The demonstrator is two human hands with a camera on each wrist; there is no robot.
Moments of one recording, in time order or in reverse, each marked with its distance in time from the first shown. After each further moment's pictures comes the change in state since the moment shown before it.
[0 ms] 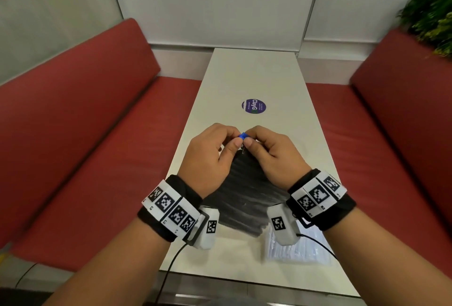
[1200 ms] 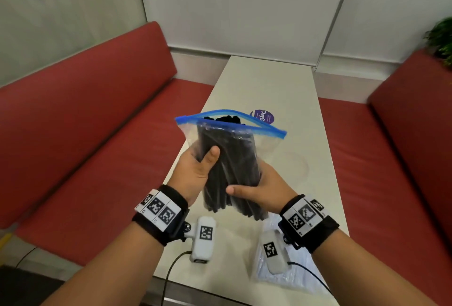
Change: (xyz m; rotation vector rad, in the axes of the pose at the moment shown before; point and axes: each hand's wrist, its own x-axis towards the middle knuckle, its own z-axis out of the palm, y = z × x) left_hand -0.010 -0.026 0.023 -0.773 0.142 -0.592; right_hand -0.005 0.046 0.007 0.337 -0.299 0.318
